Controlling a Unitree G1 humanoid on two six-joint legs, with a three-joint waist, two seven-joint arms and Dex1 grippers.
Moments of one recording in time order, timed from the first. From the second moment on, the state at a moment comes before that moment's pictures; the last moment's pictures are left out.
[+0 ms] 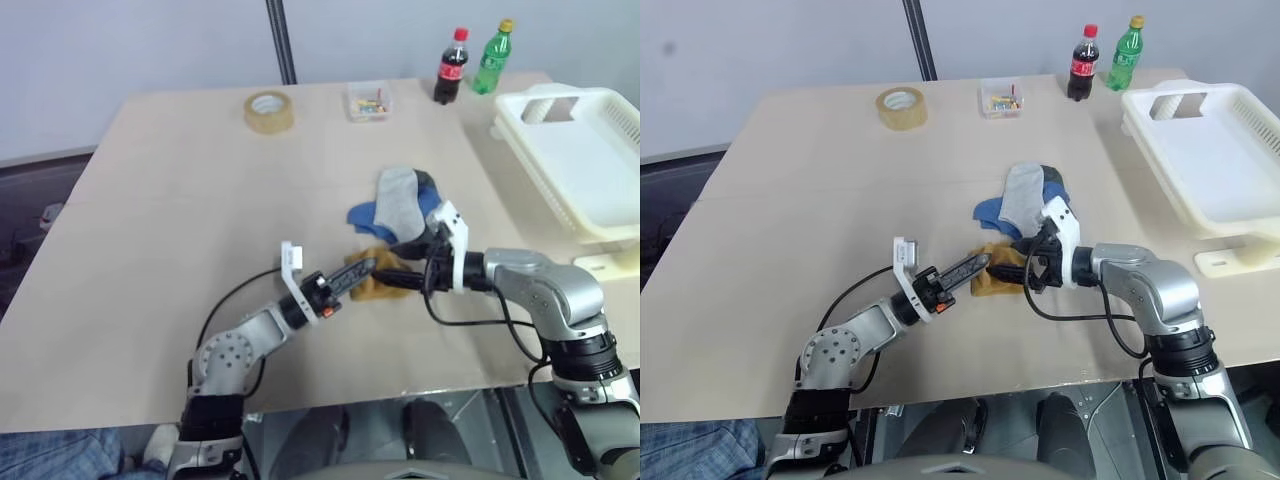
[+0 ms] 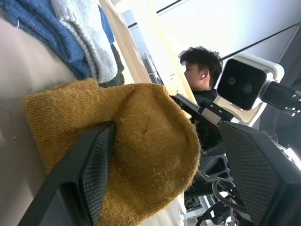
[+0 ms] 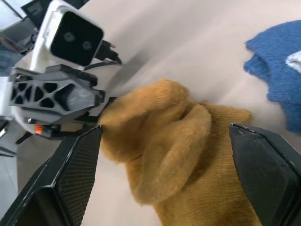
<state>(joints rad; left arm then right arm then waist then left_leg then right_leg) -0.18 0.16 0.10 -0.11 -1.08 0.90 -0.53 -0.48 -0.47 0.10 -0.21 0.56 0.98 0.82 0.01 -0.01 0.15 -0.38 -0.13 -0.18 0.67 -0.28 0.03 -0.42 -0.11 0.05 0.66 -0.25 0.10</state>
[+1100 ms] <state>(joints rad) 0.00 0.33 0.07 -0.42 -0.91 0.78 -0.56 -0.47 -0.47 0.23 -0.17 0.39 0.91 0.73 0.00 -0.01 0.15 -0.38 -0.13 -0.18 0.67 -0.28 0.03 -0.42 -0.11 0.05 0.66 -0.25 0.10</state>
